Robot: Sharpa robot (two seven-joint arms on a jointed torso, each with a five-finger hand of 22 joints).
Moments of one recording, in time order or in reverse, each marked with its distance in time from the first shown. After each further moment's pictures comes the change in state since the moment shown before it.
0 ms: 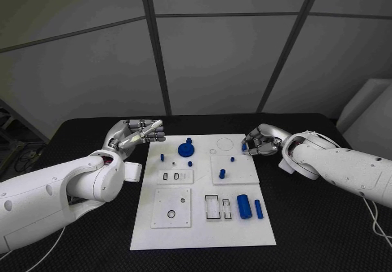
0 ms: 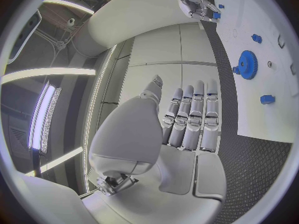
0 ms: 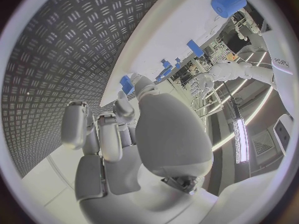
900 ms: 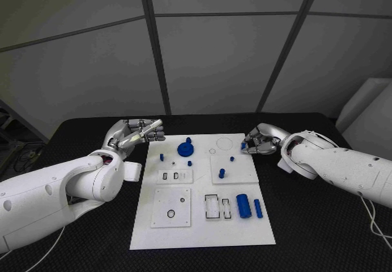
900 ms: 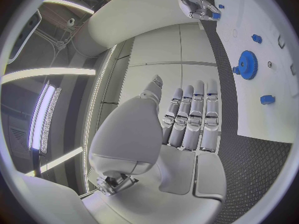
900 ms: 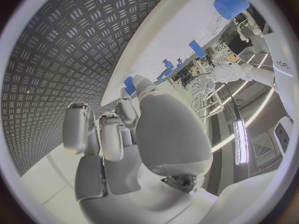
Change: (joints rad) left arm 0.000 0.000 0.000 -0.001 0.000 0.000 -0.002; left_hand 0.000 0.000 0.000 0.000 0.000 0.000 0.000 0.000 0.000 0.000 0.000 0.000 0.000 0.000 0.000 0.000 0.000 0.000 0.000 0.000 0.000 -0.001; right arm -0.002 0.006 0.000 -0.003 -0.010 -0.024 -0.008; right_hand 0.012 0.062 0.020 0.011 -0.003 0.105 -0.038 0.061 0.011 0.059 -0.038 0.049 0.054 0.002 -0.031 0.000 0.000 0.000 0.033 -0.025 0.020 0.041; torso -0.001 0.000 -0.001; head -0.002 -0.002
